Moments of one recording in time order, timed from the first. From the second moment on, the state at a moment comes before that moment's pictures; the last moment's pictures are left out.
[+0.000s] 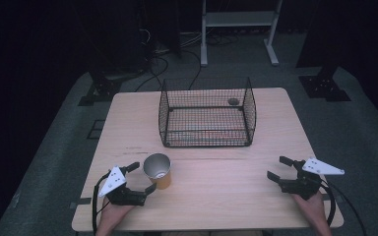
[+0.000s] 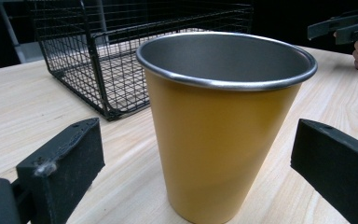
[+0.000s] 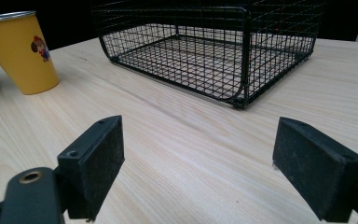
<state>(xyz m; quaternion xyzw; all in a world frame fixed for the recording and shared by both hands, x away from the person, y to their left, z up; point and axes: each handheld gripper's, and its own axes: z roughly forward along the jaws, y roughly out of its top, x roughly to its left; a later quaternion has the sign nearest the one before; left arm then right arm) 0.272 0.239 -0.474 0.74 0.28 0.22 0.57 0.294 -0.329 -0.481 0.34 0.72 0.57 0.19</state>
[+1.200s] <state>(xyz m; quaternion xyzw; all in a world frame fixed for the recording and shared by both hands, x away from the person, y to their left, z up) 0.286 0.214 -0.468 0.74 0.28 0.23 0.56 0.294 -0.328 -0.481 0.34 0.72 0.57 0.19</state>
